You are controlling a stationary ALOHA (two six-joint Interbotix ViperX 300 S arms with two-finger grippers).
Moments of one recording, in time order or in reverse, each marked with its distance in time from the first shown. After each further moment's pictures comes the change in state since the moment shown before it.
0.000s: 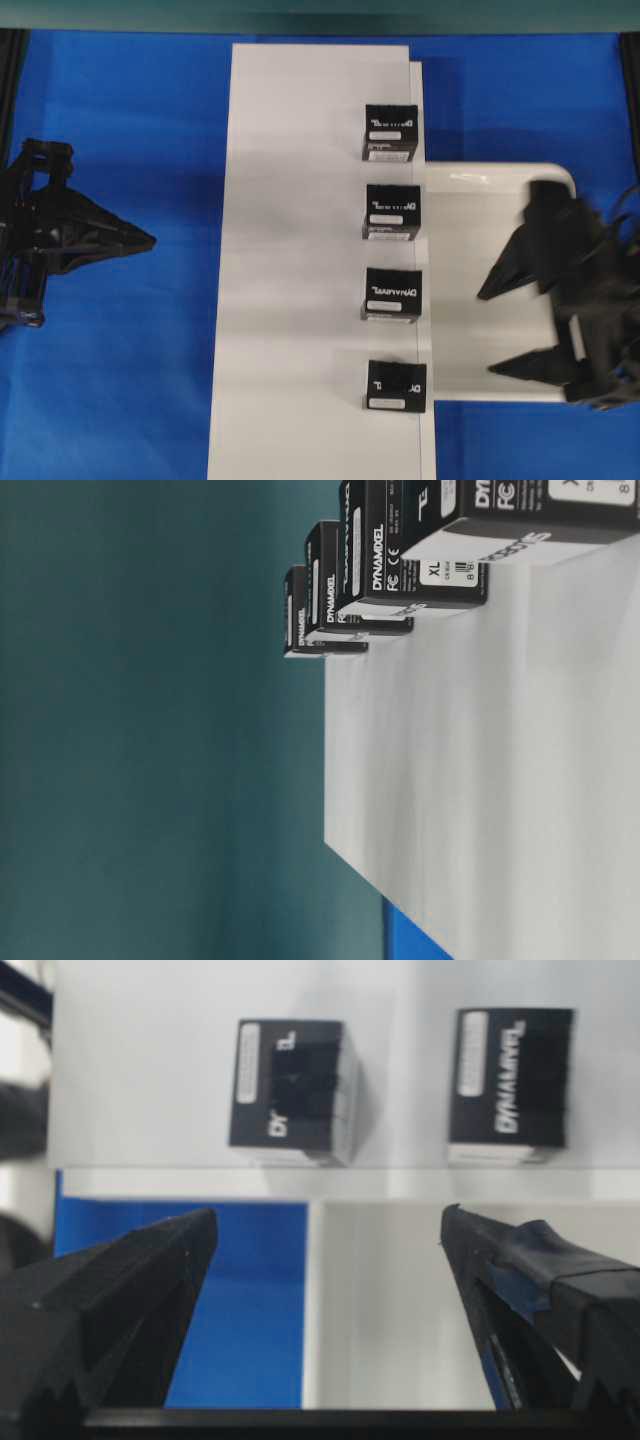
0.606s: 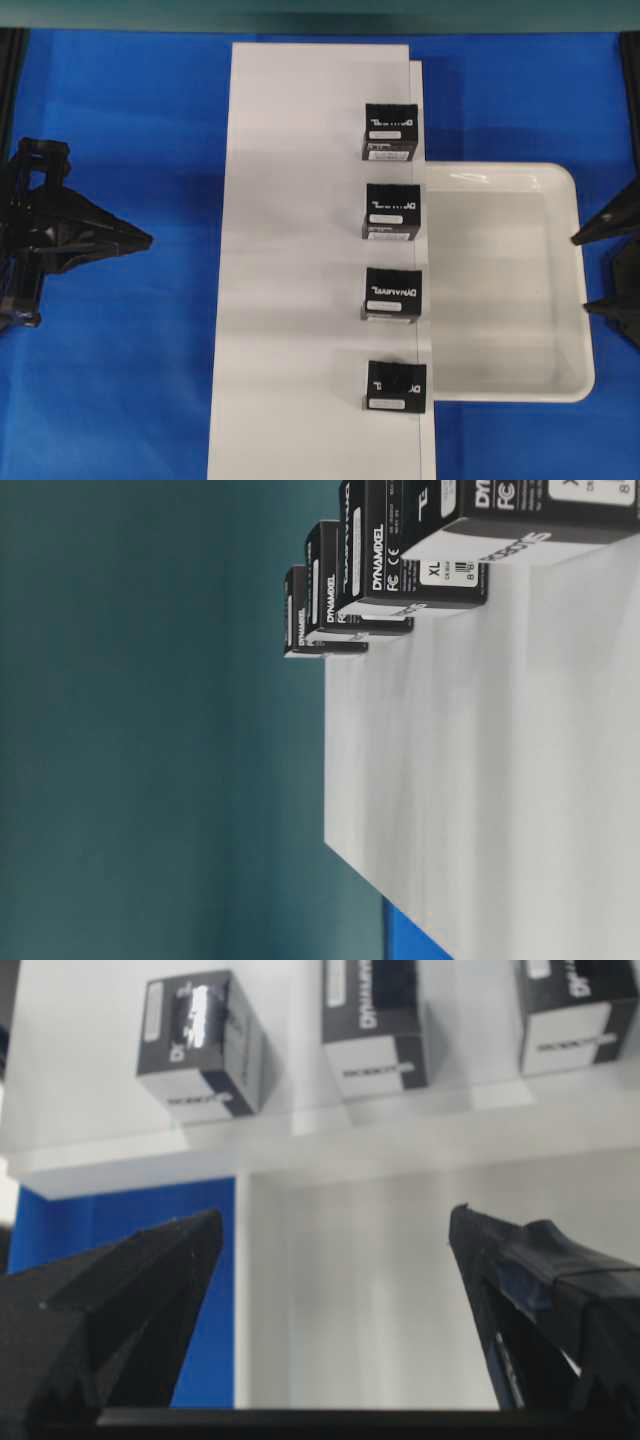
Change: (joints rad) left arm -0.003 -0.011 0.011 0.000 -0.028 0.000; right arm -0.110 -0.532 0.373 -0.008 -0.095 -0.002
